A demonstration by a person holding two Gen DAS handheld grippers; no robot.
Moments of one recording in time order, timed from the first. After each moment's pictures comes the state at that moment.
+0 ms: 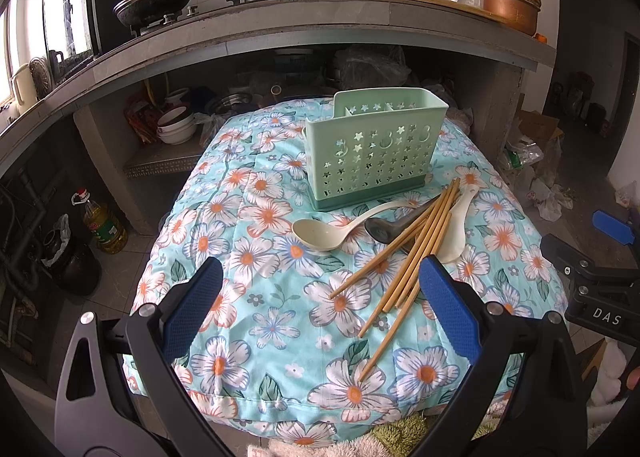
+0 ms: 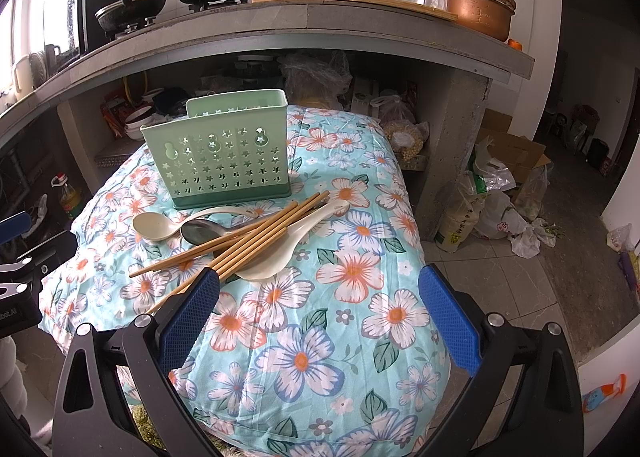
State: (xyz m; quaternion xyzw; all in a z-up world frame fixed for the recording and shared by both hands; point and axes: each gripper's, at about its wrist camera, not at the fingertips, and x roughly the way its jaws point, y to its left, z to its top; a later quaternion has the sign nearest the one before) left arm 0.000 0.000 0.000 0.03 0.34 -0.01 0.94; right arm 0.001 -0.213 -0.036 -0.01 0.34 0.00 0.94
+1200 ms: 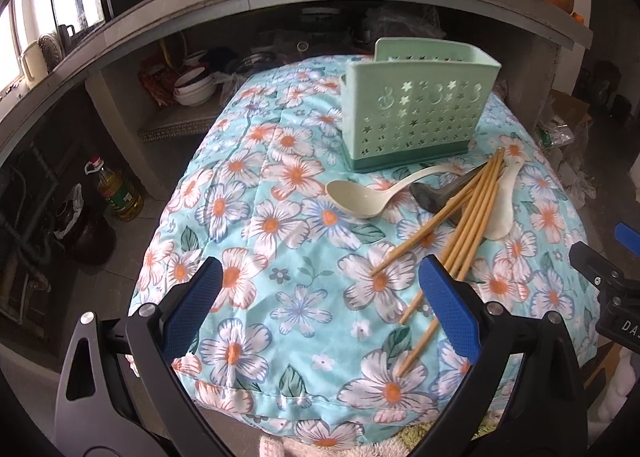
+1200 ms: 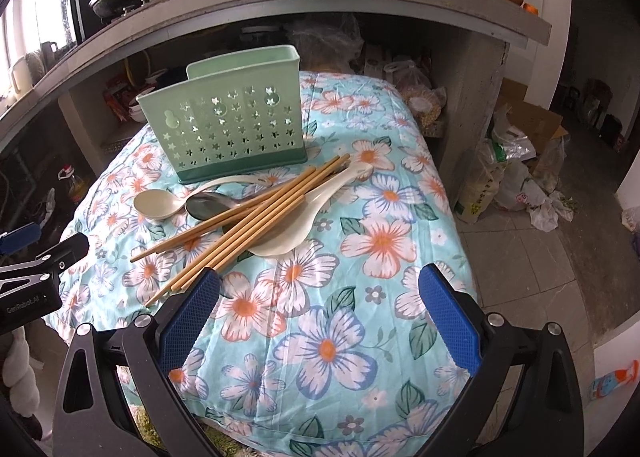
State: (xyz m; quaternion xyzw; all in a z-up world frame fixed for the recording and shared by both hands) left arm 0.029 0.024 -0.041 0.02 0.41 0.03 0.91; right arm 0.021 -0.204 -0.068 0.02 0.39 0.01 0.92
